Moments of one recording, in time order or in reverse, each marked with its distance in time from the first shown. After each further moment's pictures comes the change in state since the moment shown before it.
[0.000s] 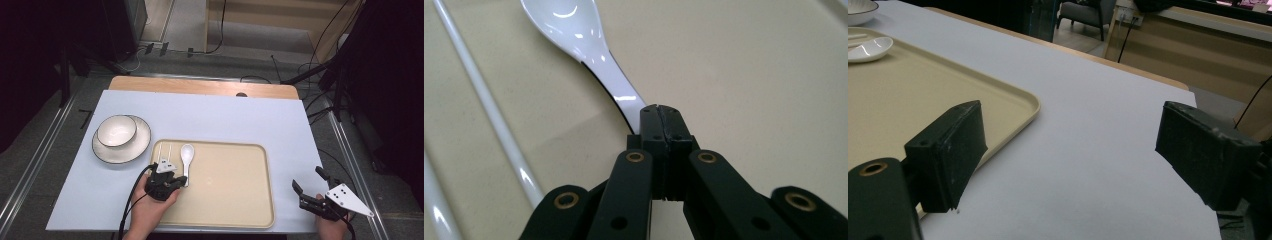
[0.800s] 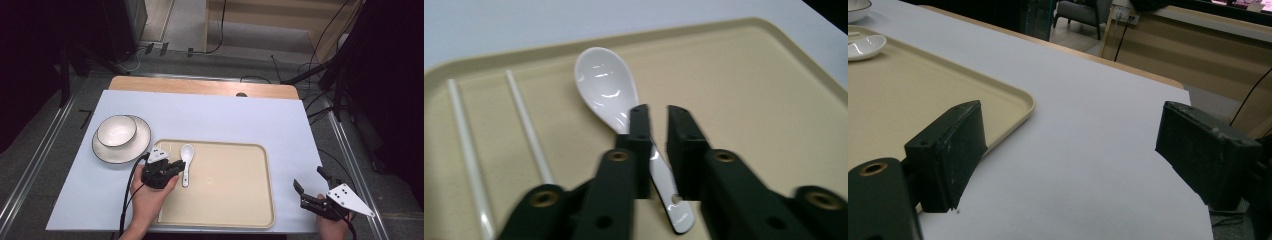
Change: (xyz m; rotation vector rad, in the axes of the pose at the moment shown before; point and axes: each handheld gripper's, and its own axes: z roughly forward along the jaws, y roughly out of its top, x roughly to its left) left arm 0.013 0.022 -0.005 -0.166 0.015 -0.079; right arm -0.002 -0.001 -0.001 0.004 -0.013 -0.002
